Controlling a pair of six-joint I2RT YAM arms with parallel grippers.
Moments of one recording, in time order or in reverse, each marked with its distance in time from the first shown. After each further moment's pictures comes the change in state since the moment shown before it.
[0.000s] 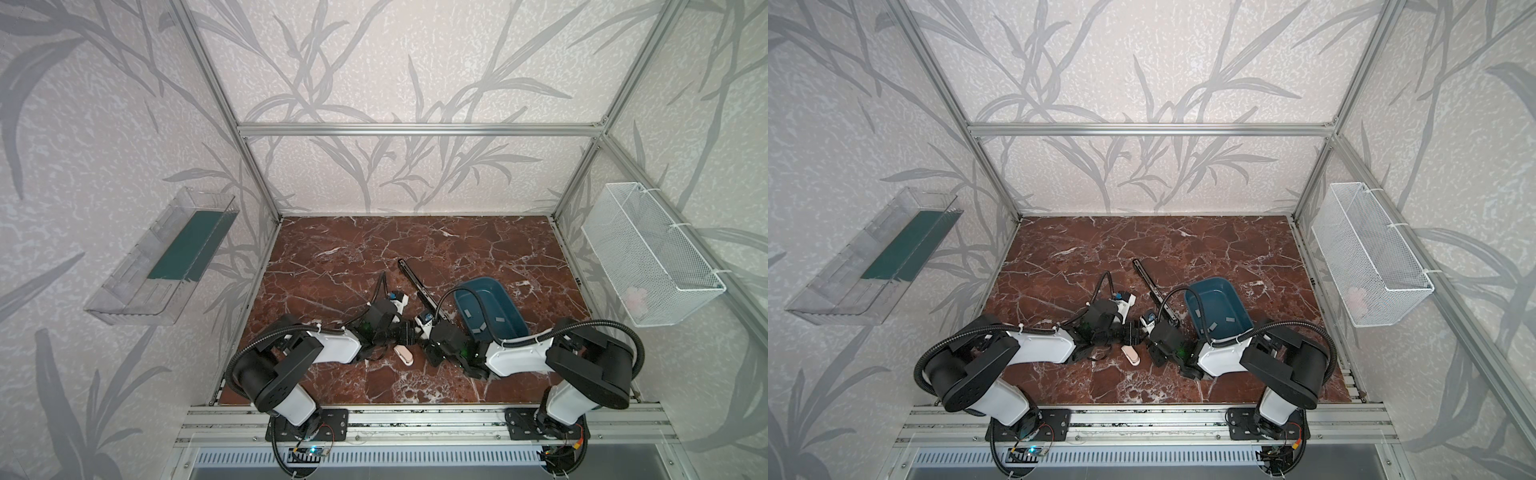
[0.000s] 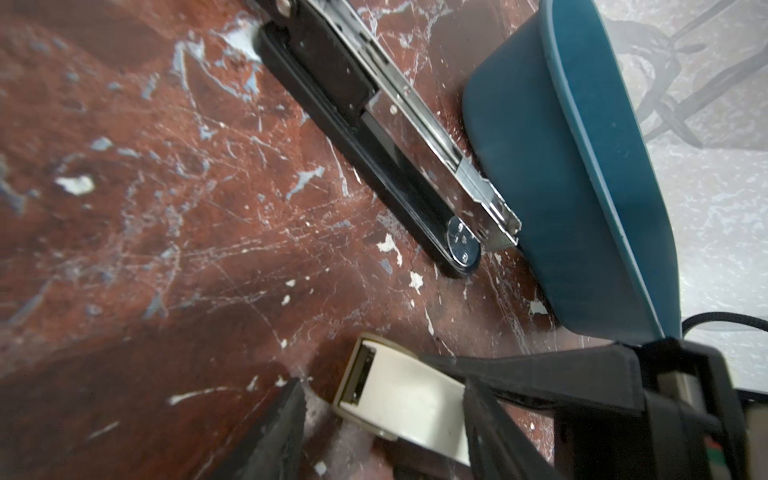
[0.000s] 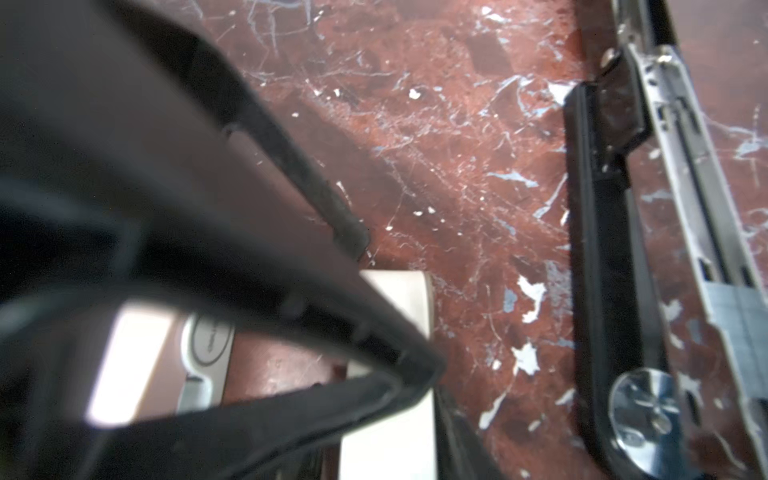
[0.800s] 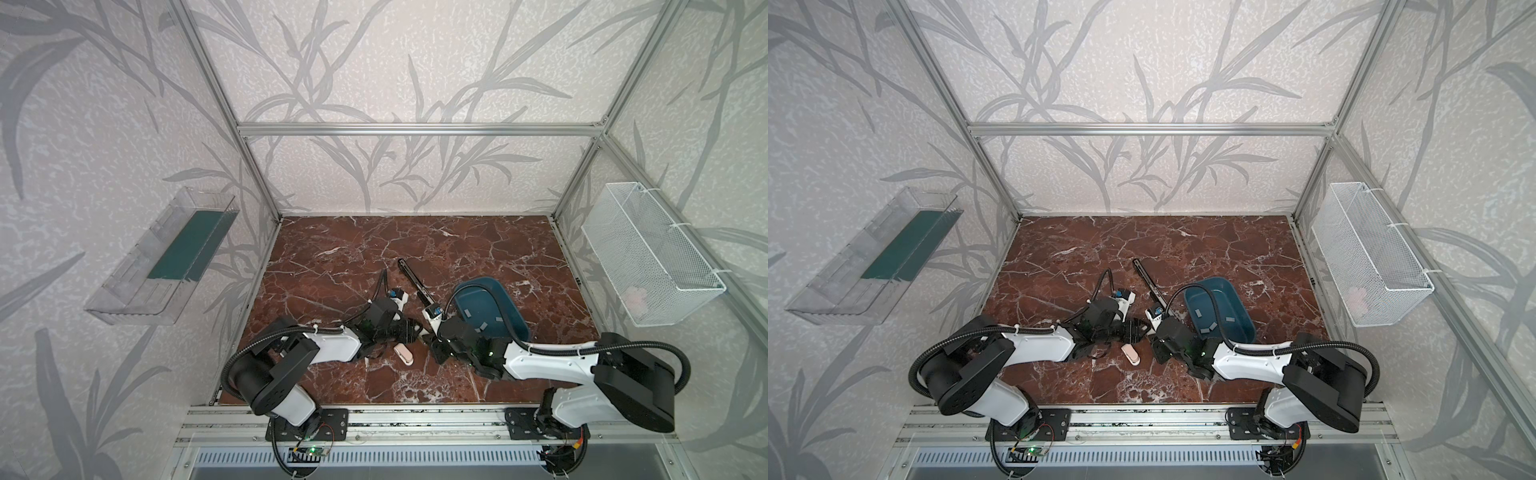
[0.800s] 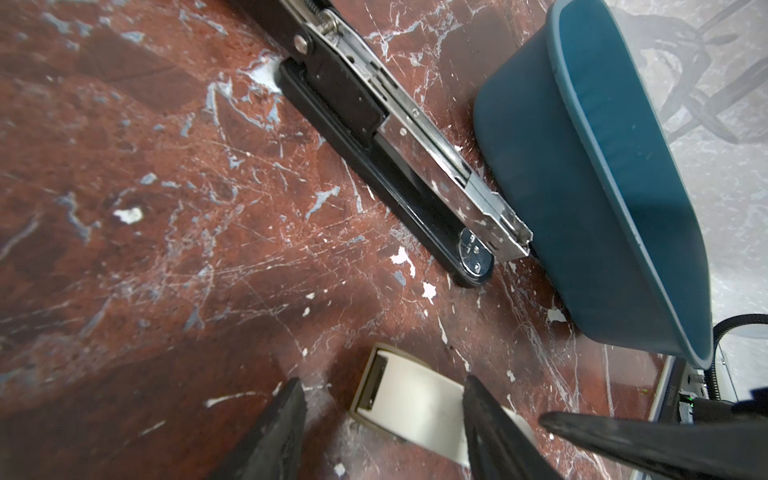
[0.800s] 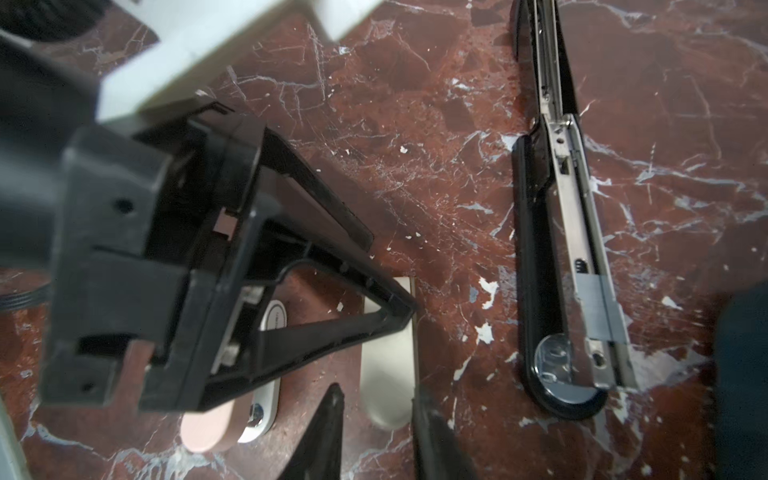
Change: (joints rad) left arm 0.000 -0.025 0.027 -0.074 -0.030 0.045; right arm 0.000 -0.197 0.017 -0.166 0.018 0.045
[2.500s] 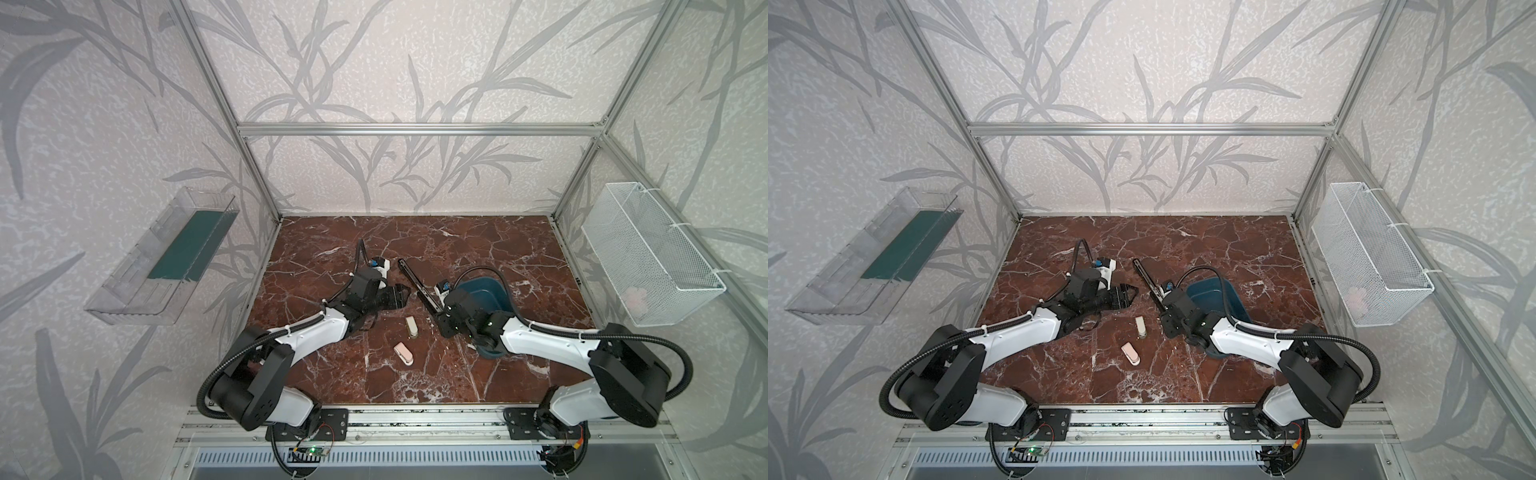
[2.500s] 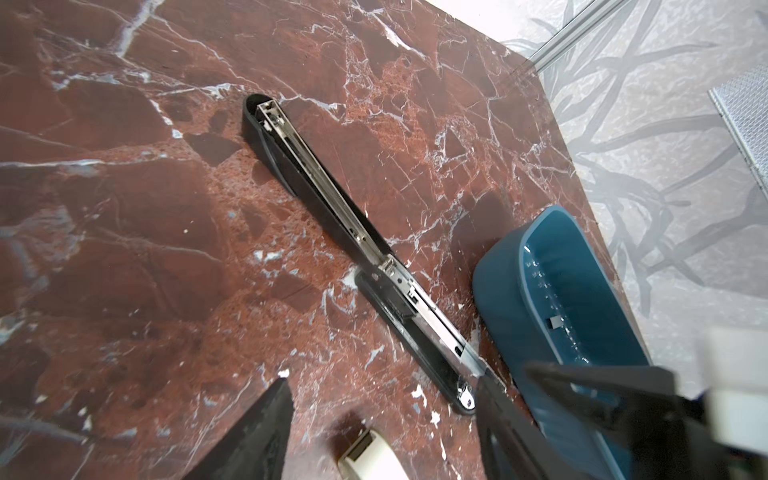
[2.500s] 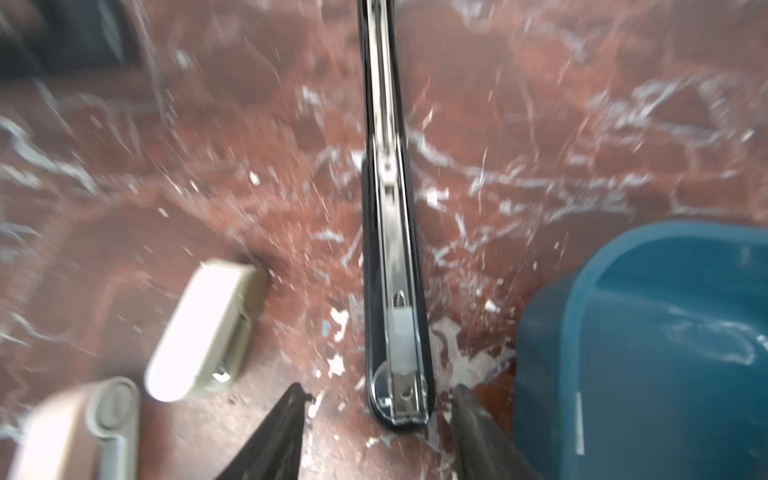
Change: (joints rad) left arm 0.198 -0.092 0.192 -0.178 -0.014 0.002; right arm -0.199 0.062 0.189 -0.301 -0.004 -0.066
